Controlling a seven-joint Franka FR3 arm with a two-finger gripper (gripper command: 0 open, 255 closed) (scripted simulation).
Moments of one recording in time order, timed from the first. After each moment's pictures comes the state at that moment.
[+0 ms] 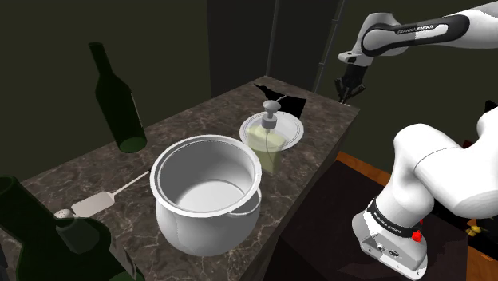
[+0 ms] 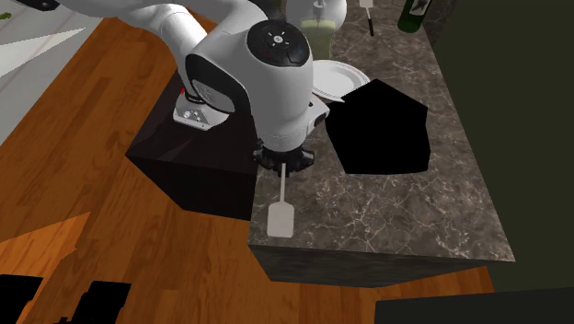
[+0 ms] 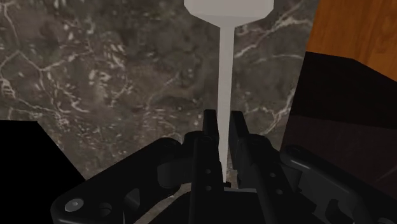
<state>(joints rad) 0.76 -0.64 -1.39 -2.18 -0.62 1.93 -1.98</state>
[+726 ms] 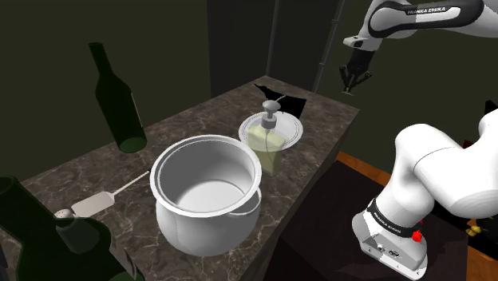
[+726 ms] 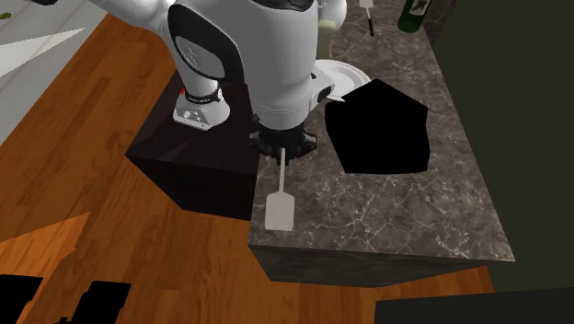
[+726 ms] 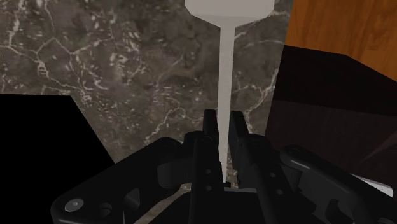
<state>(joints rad) 0.71 -0.64 -1.28 -2.09 -0.57 1.80 -2.00</state>
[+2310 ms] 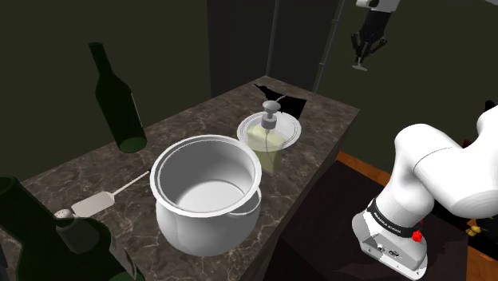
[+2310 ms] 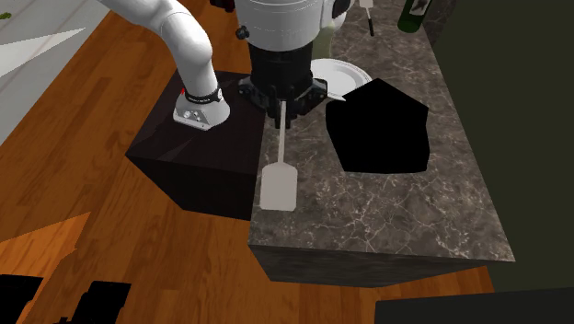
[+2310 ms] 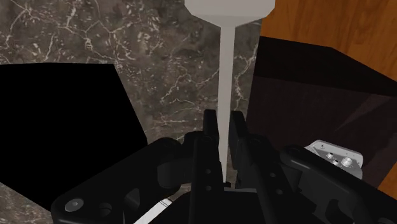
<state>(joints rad) 0.73 -0.59 -1.16 -1.80 -0.48 1.51 -2.04</state>
